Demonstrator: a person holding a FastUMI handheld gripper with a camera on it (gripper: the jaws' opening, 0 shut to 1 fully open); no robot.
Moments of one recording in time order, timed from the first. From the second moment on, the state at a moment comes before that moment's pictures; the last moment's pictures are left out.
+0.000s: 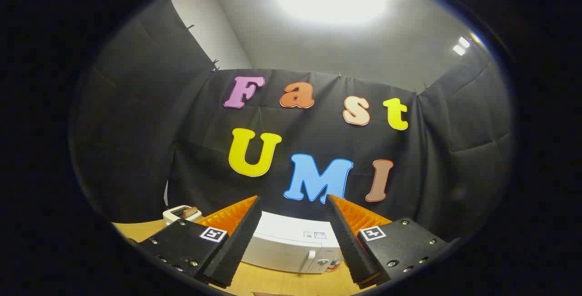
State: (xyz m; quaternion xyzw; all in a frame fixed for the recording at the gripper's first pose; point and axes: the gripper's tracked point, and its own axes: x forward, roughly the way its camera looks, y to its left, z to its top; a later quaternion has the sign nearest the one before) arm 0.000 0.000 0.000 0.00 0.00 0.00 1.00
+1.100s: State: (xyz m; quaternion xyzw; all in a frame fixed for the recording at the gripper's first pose) arm 0.048 -0.034 -0.124 0.05 0.06 -0.01 1.00
